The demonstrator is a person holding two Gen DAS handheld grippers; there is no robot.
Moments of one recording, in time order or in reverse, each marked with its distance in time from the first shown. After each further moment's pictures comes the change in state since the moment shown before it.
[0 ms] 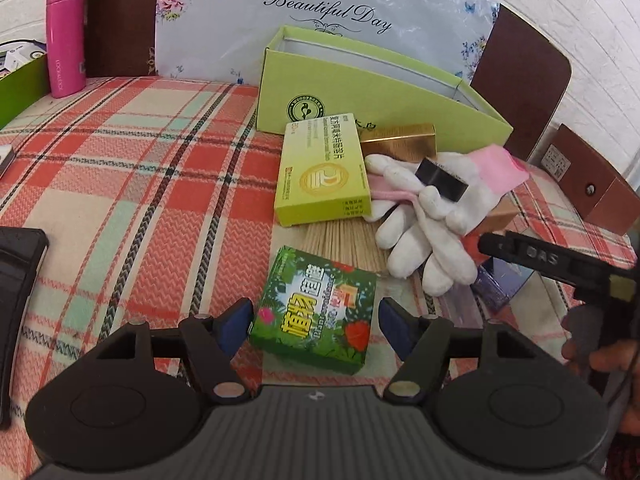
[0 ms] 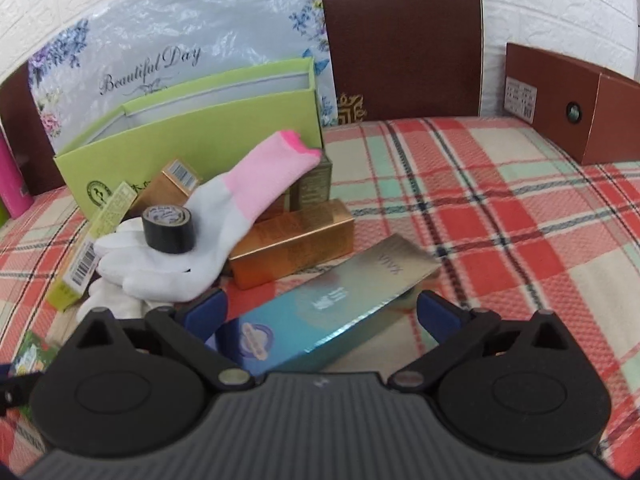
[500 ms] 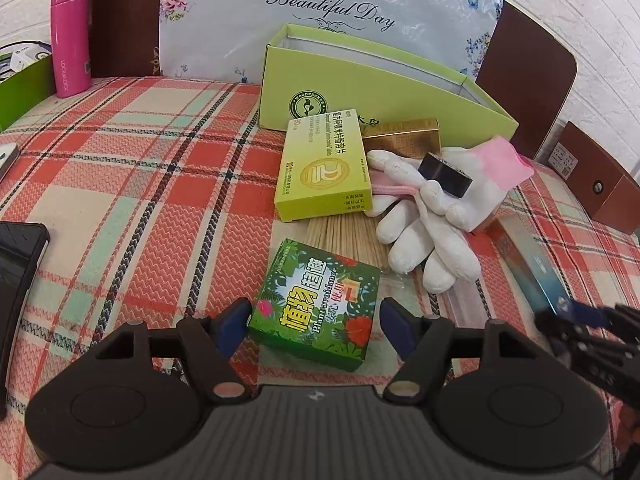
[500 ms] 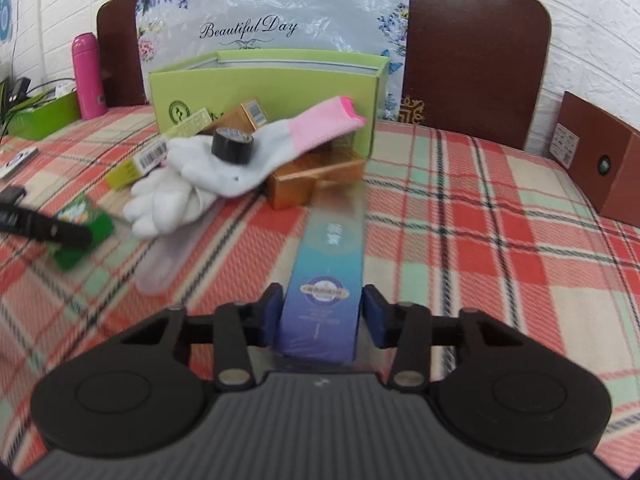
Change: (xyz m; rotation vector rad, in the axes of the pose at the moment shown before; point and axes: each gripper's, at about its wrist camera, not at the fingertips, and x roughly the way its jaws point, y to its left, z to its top) left arm 0.003 -0.007 -0.004 0.002 -0.011 0.028; right arm -0.056 -0.031 -0.040 -0.335 -0.004 0.145
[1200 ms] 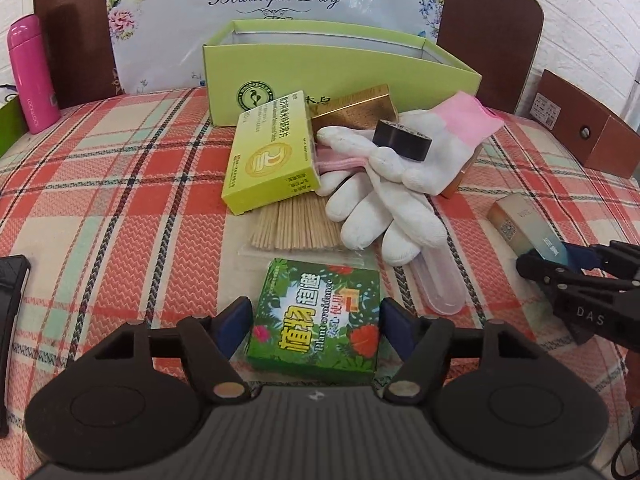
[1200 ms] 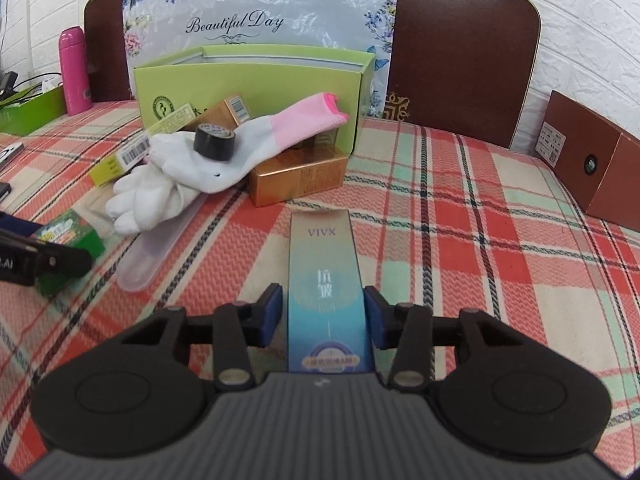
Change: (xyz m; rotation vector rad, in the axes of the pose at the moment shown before) left arm 0.006 -0.034 -0.005 0.147 0.035 0.016; right arm 0.009 -0.002 0.006 0.013 0.005 -0.038
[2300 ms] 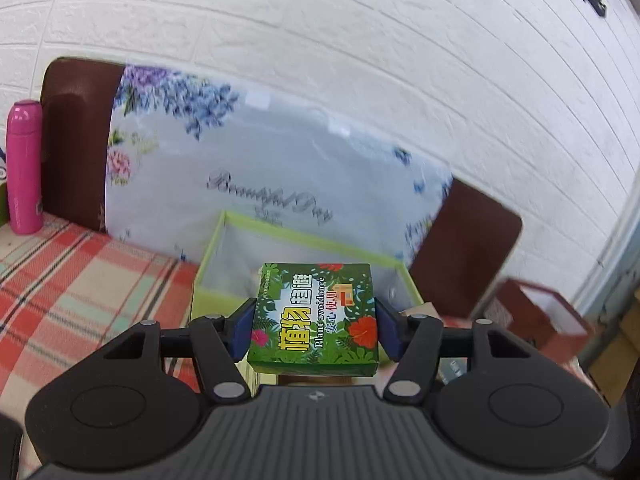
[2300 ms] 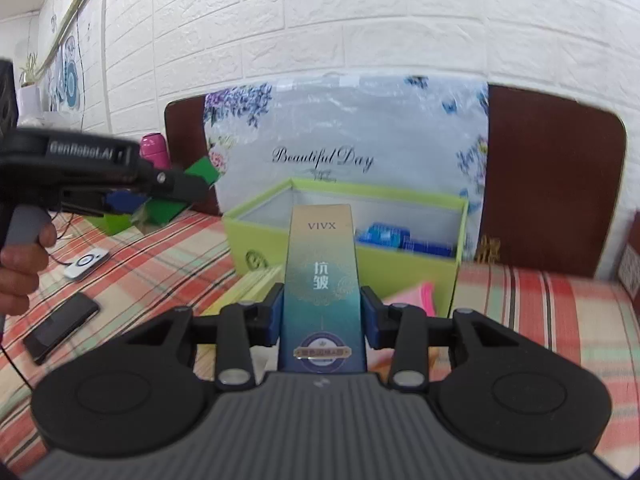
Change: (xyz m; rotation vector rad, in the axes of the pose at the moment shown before) left arm -0.053 0.031 0.138 -0.221 -0.385 -0.143; right arm -0.023 0.009 0.117 -0.047 -0.258 0.274
